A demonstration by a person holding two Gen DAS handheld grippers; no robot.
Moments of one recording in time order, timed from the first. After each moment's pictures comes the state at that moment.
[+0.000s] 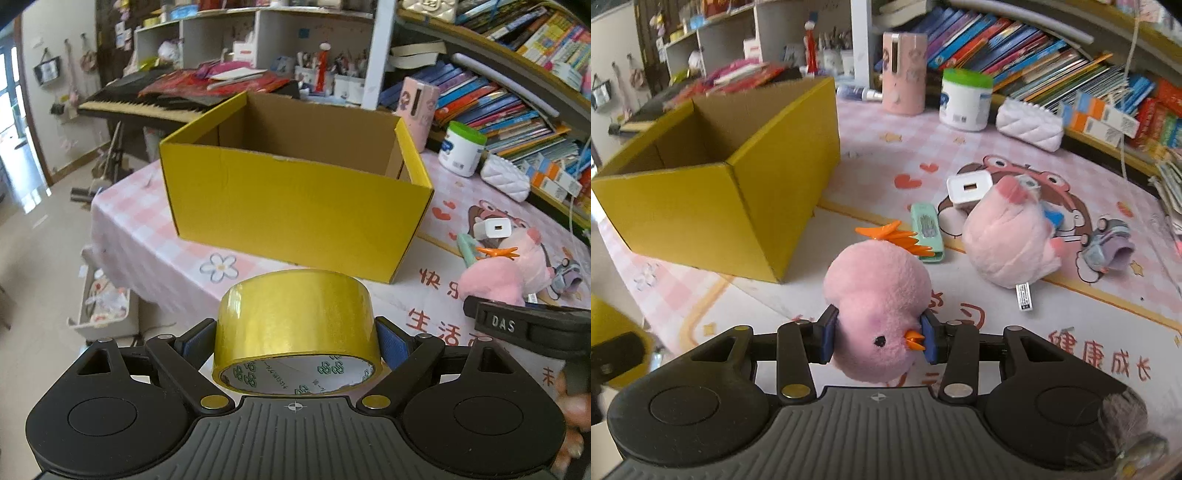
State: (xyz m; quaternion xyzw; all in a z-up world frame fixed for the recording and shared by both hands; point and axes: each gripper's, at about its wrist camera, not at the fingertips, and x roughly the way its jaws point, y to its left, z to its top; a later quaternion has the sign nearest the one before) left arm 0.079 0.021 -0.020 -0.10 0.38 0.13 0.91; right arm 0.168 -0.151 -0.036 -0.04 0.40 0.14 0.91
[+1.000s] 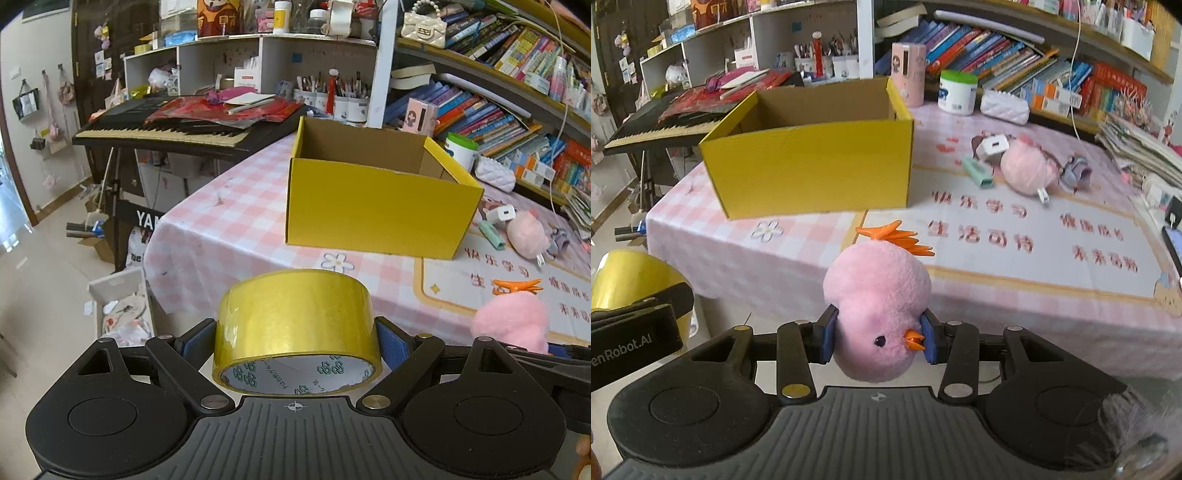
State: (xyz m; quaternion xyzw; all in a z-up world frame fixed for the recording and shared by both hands) left arm -0.016 0.150 -0.010 -0.06 0.36 0.07 0.93; right arm -0.001 -0.013 -0.014 -0.01 0.41 0.04 0.91
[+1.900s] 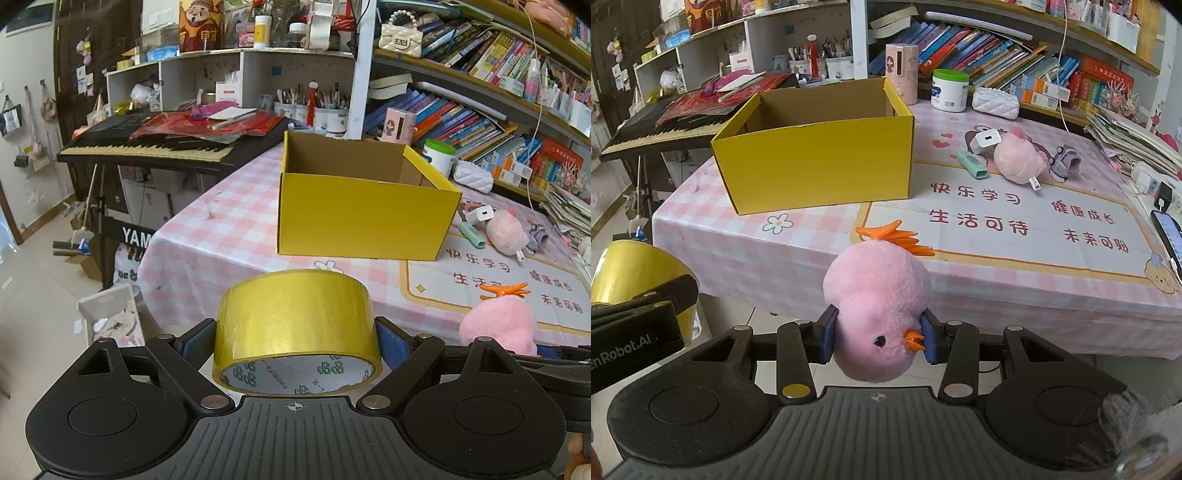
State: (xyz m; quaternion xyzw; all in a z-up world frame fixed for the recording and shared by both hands) left arm -0.031 0.161 0.000 -0.05 0.34 0.04 0.94; right arm -0.020 -0.006 -0.005 0.00 0.40 0.02 0.91
